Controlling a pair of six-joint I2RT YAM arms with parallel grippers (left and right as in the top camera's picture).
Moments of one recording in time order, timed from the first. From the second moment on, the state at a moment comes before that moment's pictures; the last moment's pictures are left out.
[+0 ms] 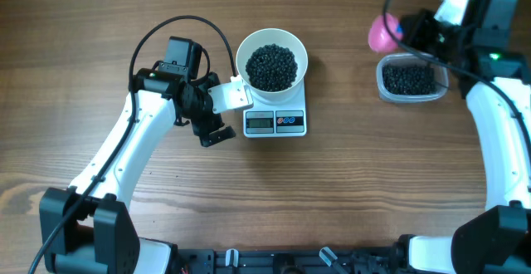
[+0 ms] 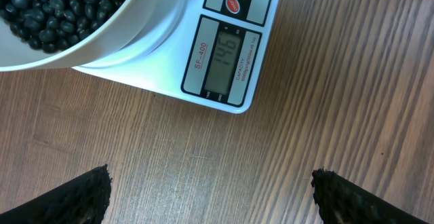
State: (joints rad) left arm -0.22 1.59 1.18 -0.90 0.36 1.06; right arm -0.14 1.55 1.36 -0.57 -0.39 0.32
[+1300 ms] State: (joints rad) left arm -0.22 1.59 1.18 -0.90 0.36 1.06; right arm -0.16 1.77 1.36 -0.70 -0.11 -0.01
